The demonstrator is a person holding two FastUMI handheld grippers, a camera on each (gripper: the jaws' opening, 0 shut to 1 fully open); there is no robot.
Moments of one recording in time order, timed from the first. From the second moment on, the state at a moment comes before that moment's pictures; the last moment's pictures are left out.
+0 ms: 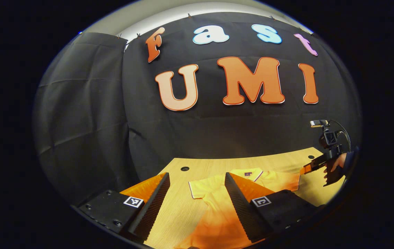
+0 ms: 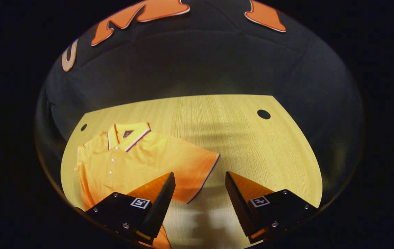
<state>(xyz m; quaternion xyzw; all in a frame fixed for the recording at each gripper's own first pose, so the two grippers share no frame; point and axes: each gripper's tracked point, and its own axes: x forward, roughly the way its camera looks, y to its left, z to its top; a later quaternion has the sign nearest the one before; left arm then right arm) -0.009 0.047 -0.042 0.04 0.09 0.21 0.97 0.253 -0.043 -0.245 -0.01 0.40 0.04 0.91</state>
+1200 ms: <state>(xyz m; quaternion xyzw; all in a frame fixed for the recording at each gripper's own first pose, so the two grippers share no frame) -0.014 0.045 -0.065 0.04 0.13 0.22 0.96 0.281 -0.033 -0.319 0.08 0.58 0.06 0.81</state>
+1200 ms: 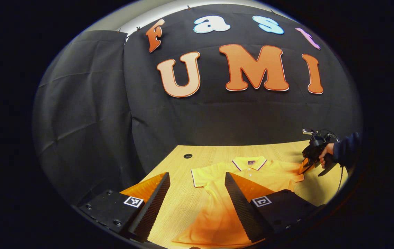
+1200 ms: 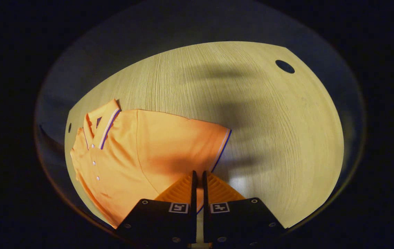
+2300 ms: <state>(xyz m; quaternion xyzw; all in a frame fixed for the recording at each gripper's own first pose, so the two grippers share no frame) -0.045 0.073 -0.091 -0.01 0.16 0.28 0.95 0.276 0.123 -0.234 0.15 0.52 0.24 0.80</state>
